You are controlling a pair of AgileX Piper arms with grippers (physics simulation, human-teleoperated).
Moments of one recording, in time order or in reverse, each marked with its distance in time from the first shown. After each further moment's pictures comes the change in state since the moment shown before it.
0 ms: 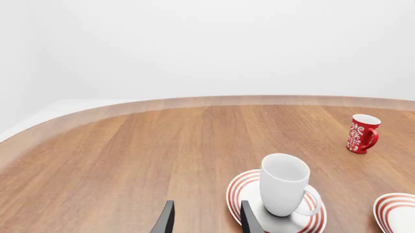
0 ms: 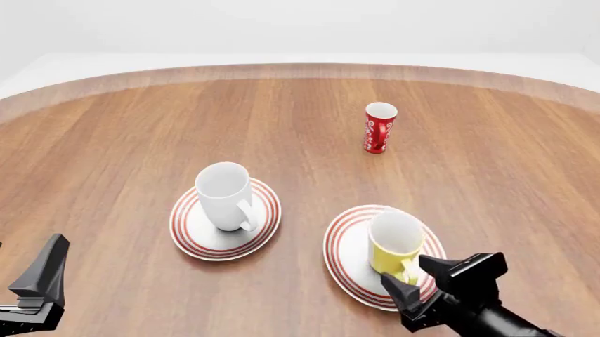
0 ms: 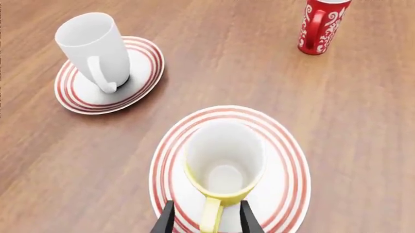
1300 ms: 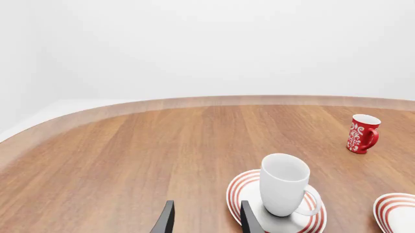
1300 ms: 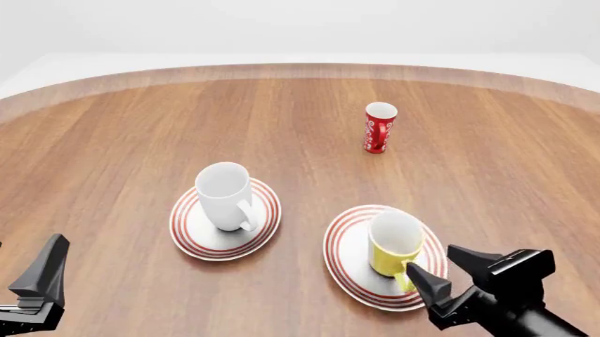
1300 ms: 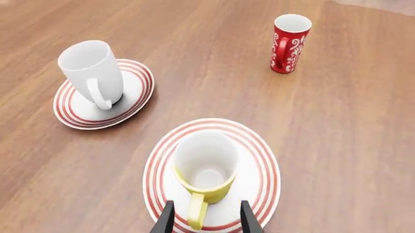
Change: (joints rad) left arm 0.000 0.000 0.000 0.000 0.000; right arm -0.069 -0.463 0.001 0.396 -0.031
